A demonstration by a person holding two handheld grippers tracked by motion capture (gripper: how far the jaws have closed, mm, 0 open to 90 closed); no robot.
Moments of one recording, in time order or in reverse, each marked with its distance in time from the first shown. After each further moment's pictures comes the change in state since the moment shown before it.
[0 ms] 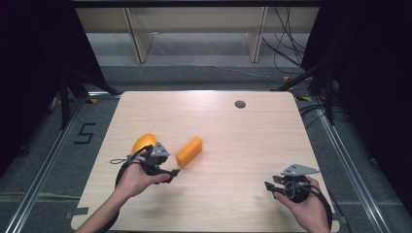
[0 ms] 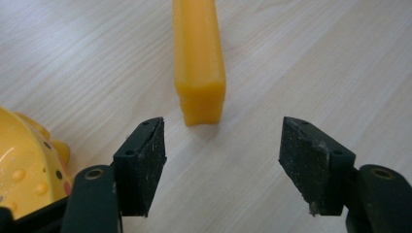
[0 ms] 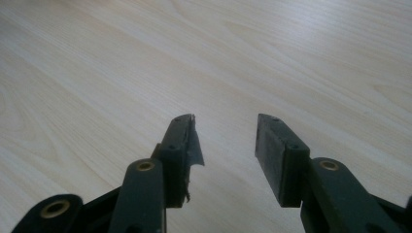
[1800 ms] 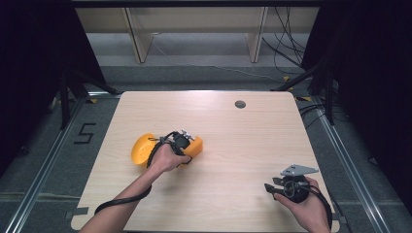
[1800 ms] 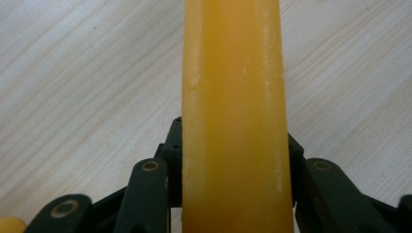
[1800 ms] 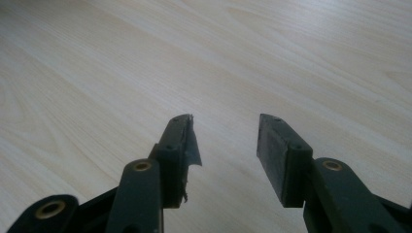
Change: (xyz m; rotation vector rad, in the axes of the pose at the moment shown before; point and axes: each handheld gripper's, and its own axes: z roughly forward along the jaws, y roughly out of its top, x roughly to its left) left arm 0.008 0.051 0.083 0.236 0.042 -0.037; right arm -0.003 -0.003 0.004 0.020 0.011 -0.001
